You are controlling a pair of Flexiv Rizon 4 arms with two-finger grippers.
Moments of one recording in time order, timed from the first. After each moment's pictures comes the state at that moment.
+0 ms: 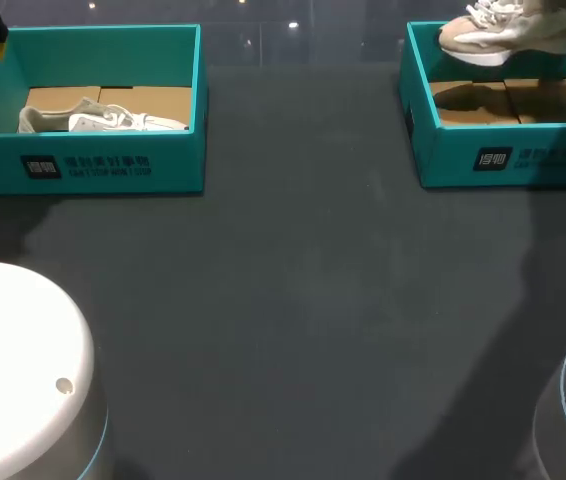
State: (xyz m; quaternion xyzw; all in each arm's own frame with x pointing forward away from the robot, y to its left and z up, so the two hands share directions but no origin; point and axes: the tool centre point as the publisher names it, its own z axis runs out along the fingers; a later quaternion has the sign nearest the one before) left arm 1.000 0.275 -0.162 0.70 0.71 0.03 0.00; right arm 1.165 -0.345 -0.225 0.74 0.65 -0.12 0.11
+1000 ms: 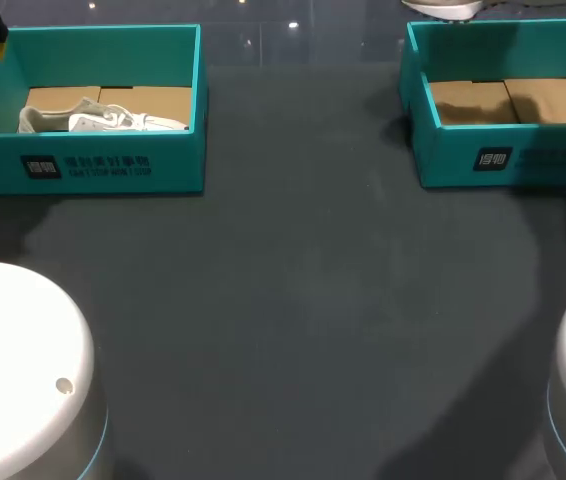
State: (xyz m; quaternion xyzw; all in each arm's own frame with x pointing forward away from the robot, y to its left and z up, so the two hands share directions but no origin) left arm 1.000 0.275 -0.162 0.70 0.71 0.03 0.00; right arm 1.107 -0.238 -0.103 0.75 0.64 -0.14 0.11
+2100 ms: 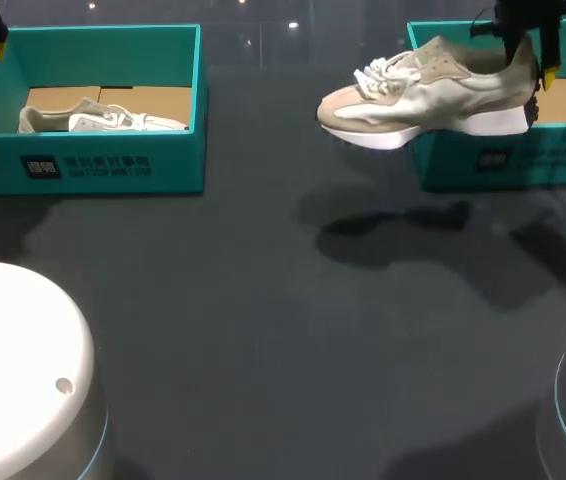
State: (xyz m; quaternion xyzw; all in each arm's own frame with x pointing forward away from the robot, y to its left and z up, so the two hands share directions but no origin) left arm 1.000 0.275 -0.162 0.70 0.71 0.03 0.00; right arm 0.841 -0.100 -0.135 0.75 0.63 -0.17 0.07
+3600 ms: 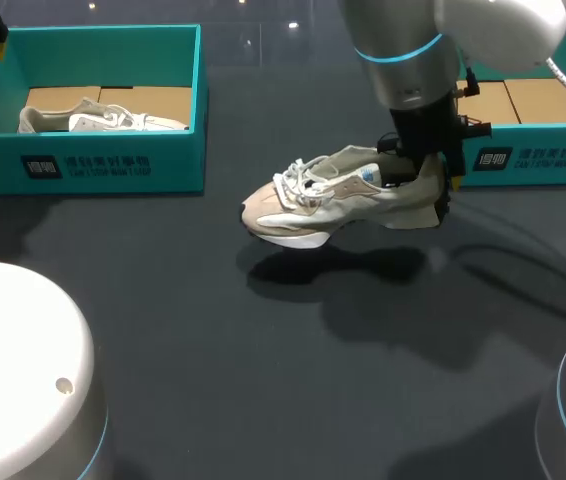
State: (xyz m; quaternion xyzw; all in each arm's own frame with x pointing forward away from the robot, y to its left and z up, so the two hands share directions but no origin) left arm 1.000 0.275 -0.162 0.70 0.71 0.03 0.00; right arm 0.779 0.003 -0.237 0.76 0.62 -0.10 0.16
